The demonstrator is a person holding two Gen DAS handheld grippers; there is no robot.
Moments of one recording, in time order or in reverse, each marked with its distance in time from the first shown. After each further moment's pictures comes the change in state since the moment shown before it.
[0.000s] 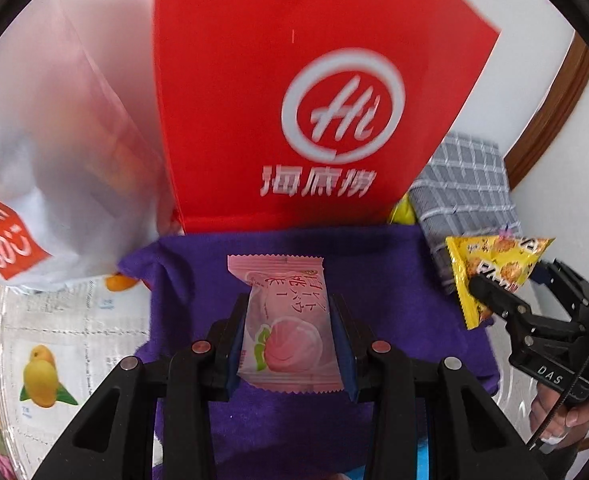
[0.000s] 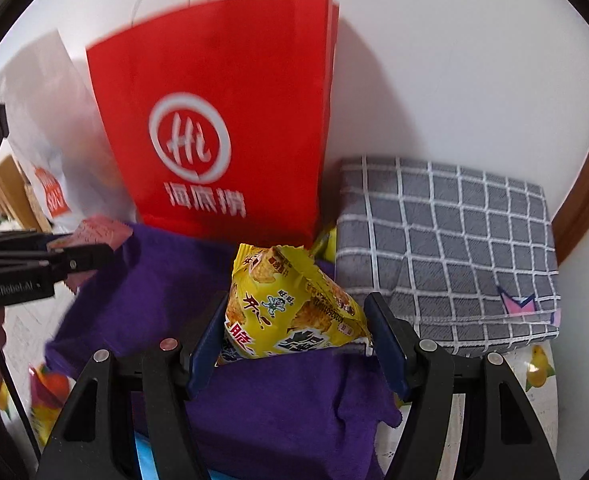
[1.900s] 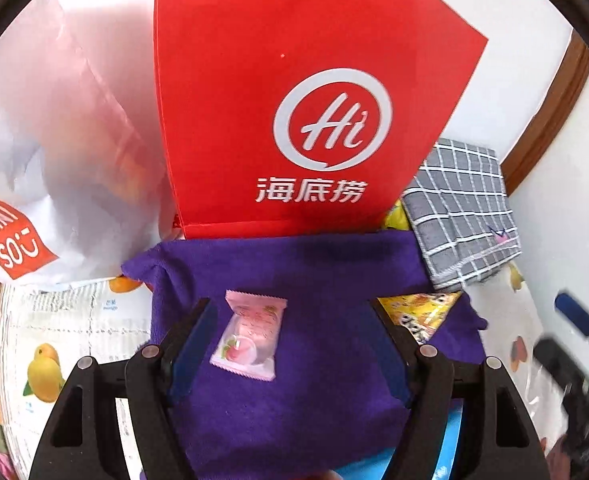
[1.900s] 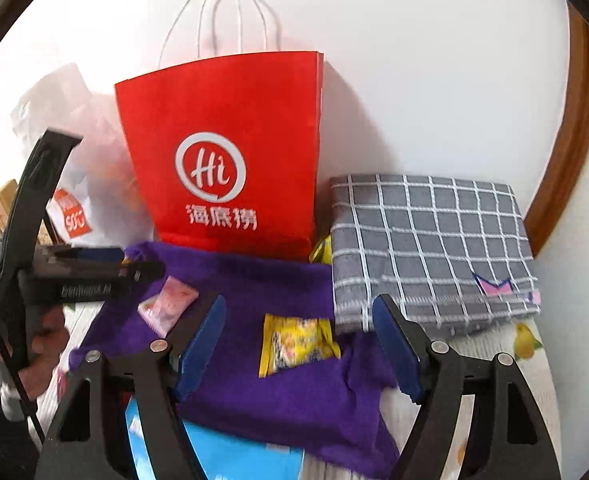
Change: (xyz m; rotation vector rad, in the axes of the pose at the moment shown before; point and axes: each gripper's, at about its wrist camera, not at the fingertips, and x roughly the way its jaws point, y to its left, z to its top) left arm -0.024 -0.010 -0.003 -0.008 -0.046 0.008; right arm -0.079 0.015 -0.021 0.085 -0.104 -0.025
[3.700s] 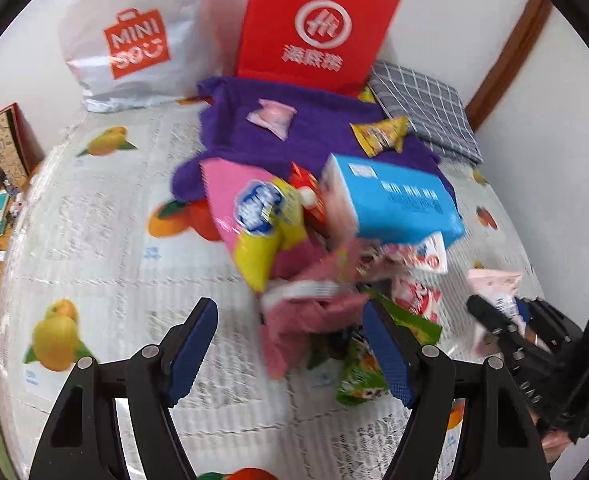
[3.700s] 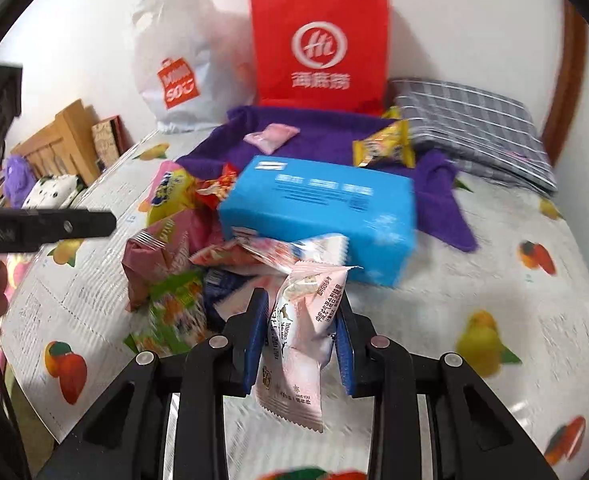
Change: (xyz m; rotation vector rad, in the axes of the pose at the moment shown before) left arm -0.117 0.009 -0.235 -0.047 0.053 -0.013; right arm -0.093 0.059 -0.193 -0.042 0.097 0.104
